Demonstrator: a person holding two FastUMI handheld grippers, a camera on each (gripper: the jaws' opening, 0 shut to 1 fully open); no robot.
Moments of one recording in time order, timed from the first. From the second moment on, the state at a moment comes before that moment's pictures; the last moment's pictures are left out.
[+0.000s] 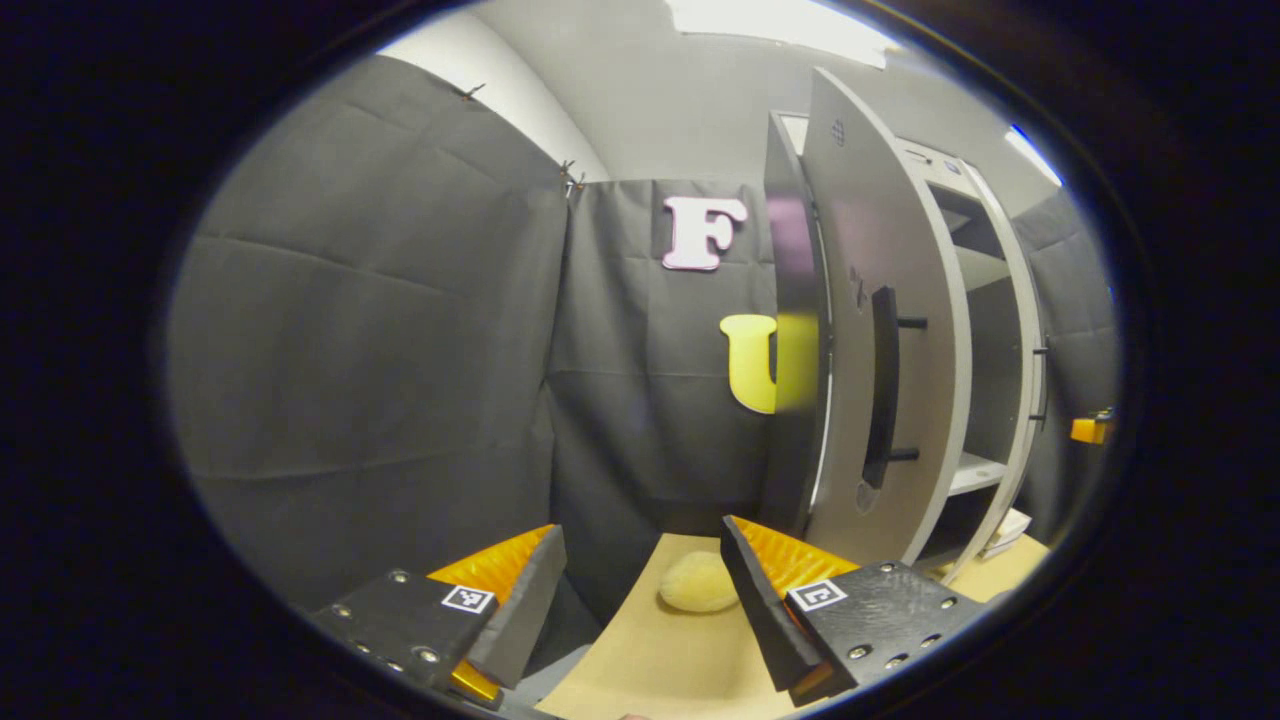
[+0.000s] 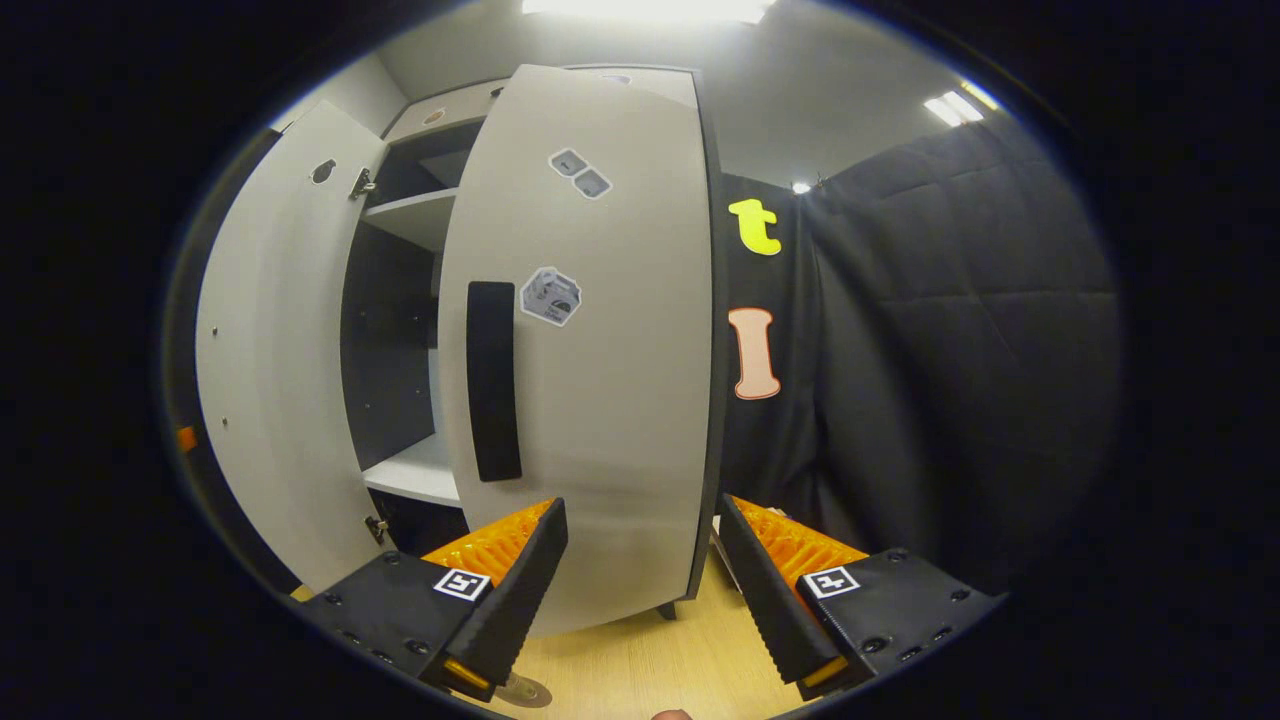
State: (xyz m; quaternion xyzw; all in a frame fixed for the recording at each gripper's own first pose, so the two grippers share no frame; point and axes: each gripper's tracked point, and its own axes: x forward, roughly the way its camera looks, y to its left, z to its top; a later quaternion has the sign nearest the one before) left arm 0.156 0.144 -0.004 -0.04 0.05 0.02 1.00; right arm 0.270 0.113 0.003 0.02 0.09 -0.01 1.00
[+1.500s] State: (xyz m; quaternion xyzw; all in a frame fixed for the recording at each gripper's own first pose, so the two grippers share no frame) left arm 0.186 -0.005 0.077 -0.02 -0.01 -0.05 1.00; right arm 0.219 -0.009 -0.028 -0.02 0.11 -0.04 0.99
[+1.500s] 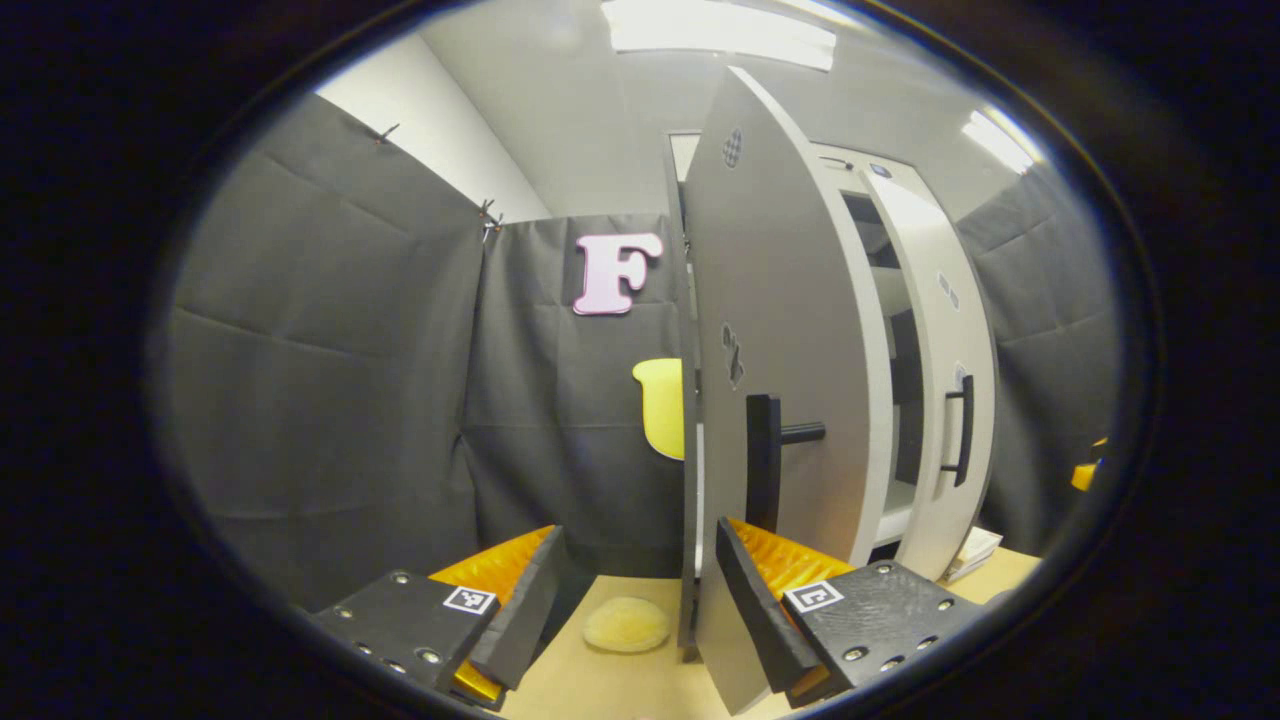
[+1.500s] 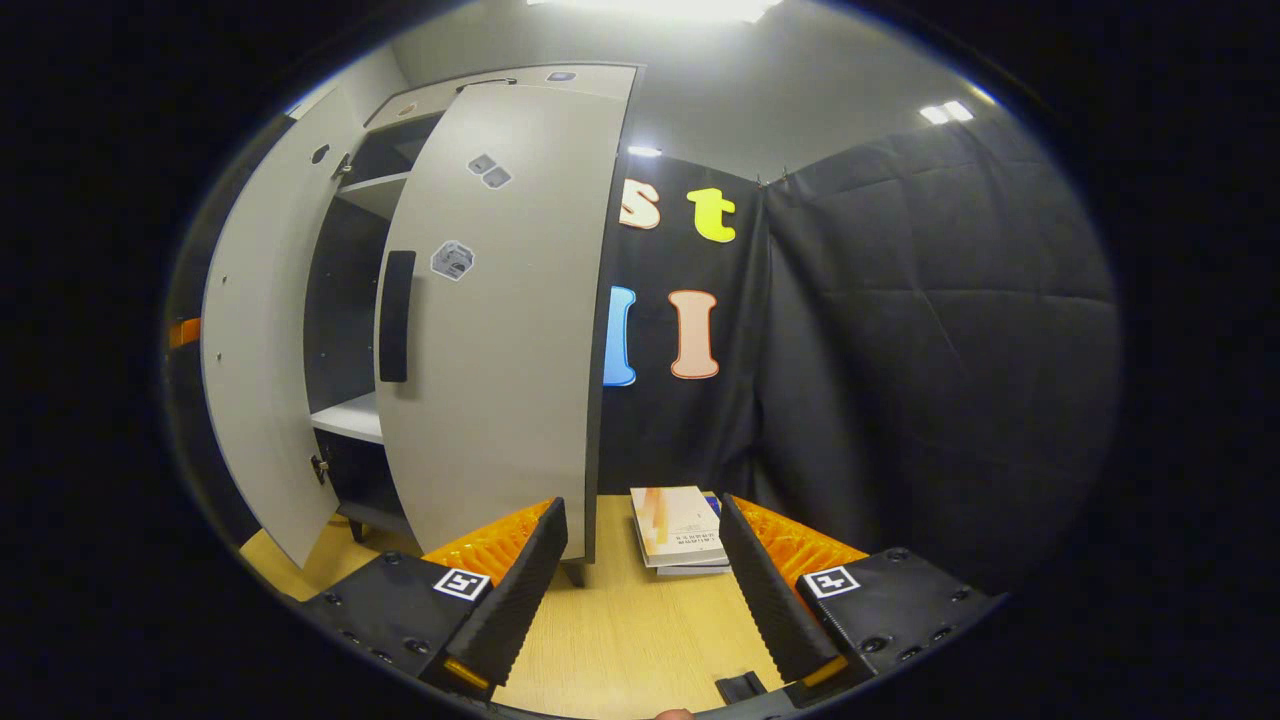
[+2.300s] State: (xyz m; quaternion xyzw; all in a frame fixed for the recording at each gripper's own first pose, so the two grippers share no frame) left arm 0.190 -0.081 0.081 -0.03 -0.02 -0.08 1.00; right arm 0.201 -0.058 -0.032 -0.02 0.11 -0.06 0.99
